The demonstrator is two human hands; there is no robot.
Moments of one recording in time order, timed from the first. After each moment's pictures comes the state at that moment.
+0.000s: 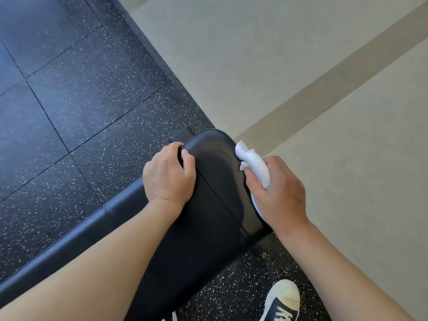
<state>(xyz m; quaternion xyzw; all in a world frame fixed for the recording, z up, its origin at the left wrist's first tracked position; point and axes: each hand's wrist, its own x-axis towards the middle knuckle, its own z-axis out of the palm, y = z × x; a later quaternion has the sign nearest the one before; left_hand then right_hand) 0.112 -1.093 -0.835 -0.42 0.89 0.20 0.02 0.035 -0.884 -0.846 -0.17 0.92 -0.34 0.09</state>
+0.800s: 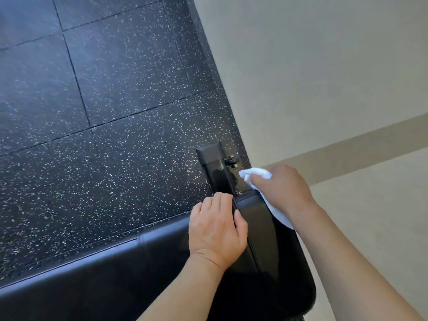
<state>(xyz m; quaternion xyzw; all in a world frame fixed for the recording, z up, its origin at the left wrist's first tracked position) 0.111 -1.103 -0.847 -0.38 0.90 0.22 0.02 -0.077 -1.064 -0.834 -0.18 0.87 -0.14 0.45</state>
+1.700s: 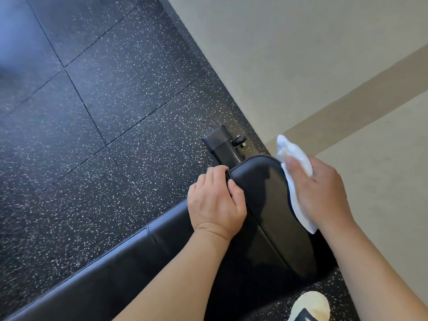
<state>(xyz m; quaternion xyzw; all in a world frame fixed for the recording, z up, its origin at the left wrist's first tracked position) 0.107 -1.101 -0.842 -0.39 0.90 0.18 0.03 -0.028 -0.959 -0.835 -0.03 0.86 -0.41 0.31</state>
